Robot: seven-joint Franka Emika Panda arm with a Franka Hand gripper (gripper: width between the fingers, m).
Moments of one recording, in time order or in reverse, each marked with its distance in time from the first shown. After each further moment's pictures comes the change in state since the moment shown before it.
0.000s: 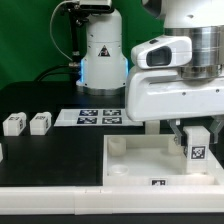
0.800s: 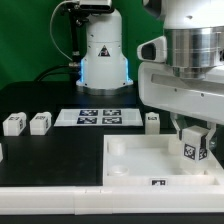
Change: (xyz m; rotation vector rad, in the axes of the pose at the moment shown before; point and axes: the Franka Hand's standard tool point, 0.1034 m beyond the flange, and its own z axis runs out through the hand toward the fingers) arm 0.000 -0.001 0.001 0.002 0.000 0.814
